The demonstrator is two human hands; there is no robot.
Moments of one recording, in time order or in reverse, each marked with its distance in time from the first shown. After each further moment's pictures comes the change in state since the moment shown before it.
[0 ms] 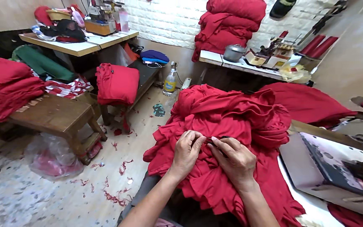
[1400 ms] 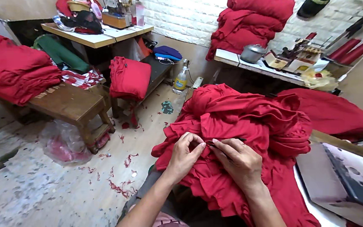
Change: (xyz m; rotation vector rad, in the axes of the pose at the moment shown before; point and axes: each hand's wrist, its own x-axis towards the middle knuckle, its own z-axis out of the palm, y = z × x) left_hand -0.016 0.008 -0.041 -0.077 -0.056 -0.190; right_hand 0.014 -0.017 0.004 0.126 -0.110 -0.068
